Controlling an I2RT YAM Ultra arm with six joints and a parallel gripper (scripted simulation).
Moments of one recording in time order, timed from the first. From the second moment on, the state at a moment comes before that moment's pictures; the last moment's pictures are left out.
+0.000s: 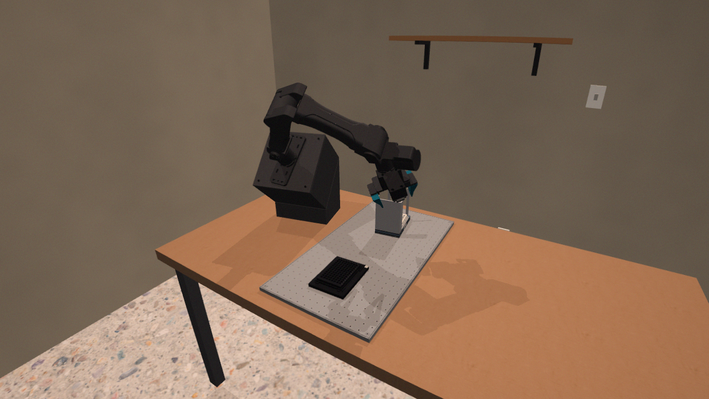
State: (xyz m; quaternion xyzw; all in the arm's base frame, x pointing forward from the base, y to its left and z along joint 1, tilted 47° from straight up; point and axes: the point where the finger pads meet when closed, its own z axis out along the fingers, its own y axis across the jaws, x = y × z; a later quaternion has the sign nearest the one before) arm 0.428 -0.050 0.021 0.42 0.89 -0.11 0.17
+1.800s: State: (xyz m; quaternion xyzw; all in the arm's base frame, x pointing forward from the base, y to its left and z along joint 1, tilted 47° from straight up) arm 0.318 -0.221 0.116 0.67 0.63 -0.23 0.32
